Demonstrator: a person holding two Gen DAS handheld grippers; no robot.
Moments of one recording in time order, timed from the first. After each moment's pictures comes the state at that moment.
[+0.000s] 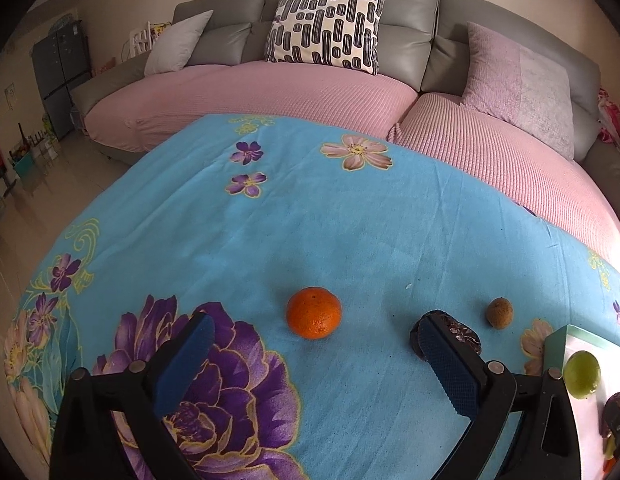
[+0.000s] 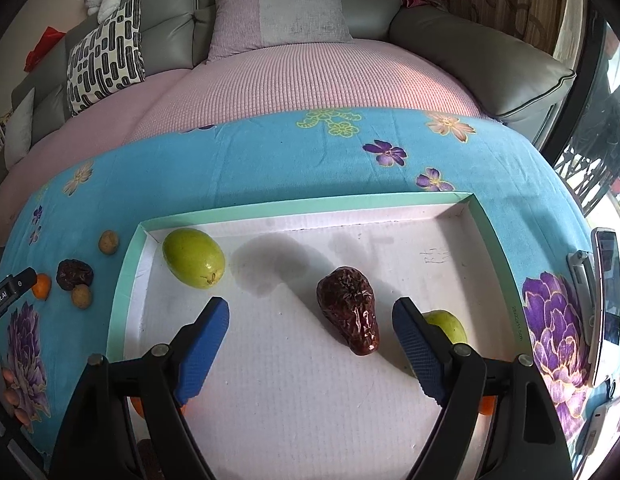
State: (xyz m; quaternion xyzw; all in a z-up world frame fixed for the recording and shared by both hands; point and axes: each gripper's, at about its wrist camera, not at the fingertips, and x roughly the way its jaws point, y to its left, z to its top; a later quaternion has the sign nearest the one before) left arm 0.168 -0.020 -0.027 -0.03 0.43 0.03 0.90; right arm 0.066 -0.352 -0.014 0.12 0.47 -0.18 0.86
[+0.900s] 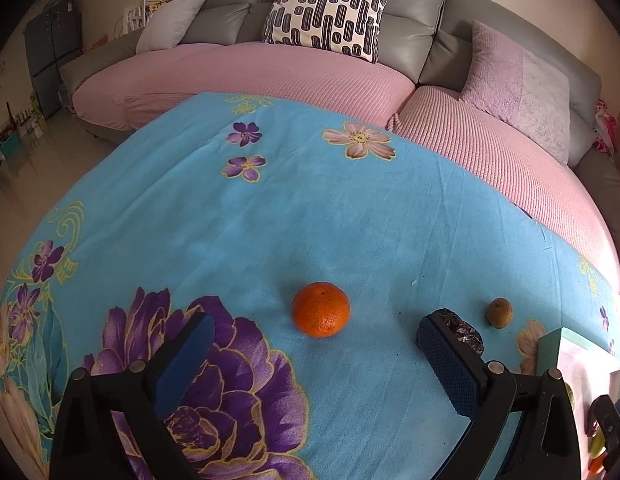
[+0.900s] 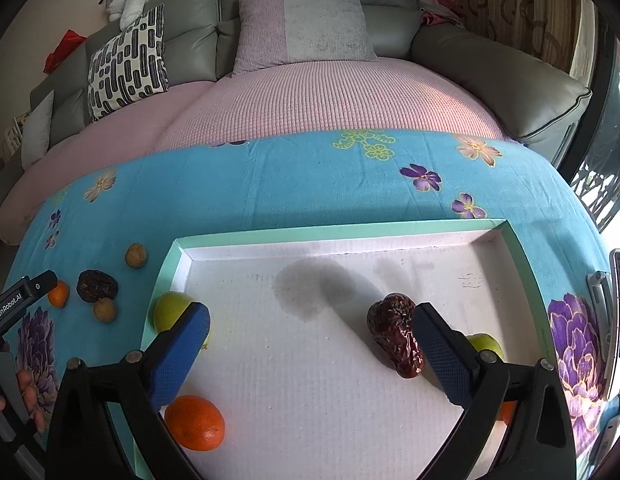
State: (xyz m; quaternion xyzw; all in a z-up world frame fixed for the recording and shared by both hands) left arm 0.179 -0.002 -0.035 -0.07 0.46 0.00 0.88; right arm 0.081 -0.328 -0.006 0.10 0.43 -0.15 0.88
